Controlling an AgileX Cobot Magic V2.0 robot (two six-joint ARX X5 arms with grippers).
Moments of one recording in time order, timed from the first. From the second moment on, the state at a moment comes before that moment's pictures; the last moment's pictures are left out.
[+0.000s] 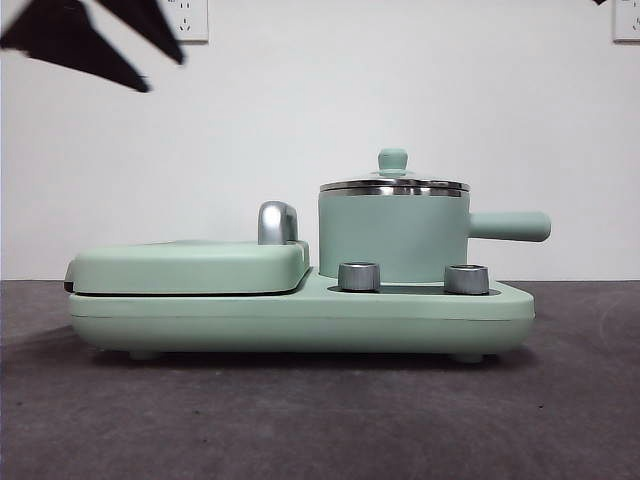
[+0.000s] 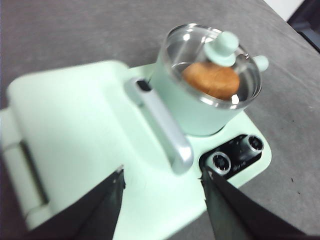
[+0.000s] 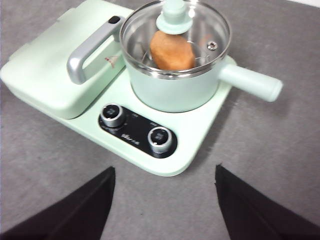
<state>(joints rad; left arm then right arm) -0.28 1.15 1.06 -0.48 0.40 -0.08 0.34 0.76 0.94 -0.77 -0.21 -0.02</state>
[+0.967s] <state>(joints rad) -0.22 0.75 0.79 -0.60 0.40 -0.19 0.34 0.80 0.94 -0.75 -0.21 -0.01</state>
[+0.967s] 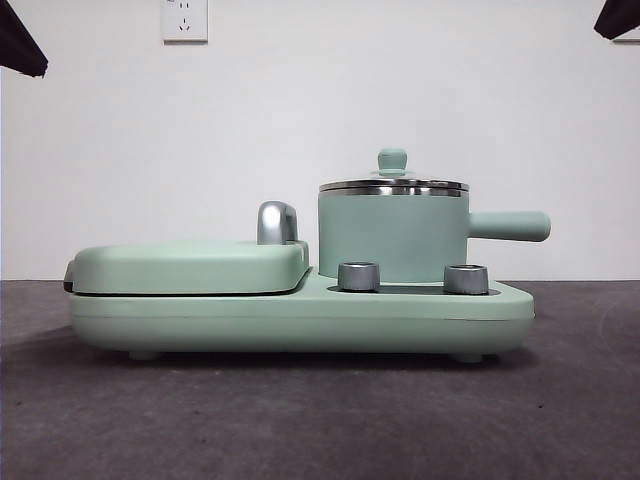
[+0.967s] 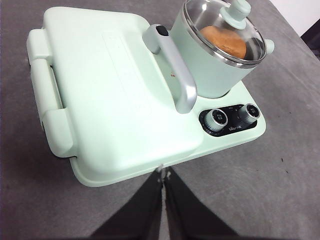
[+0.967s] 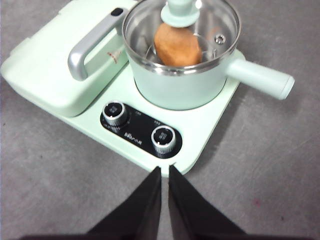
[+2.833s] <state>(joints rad) -0.03 0.01 0.03 -0.18 0.03 -0.12 0.31 0.75 0.87 -0.62 -0.18 -0.06</state>
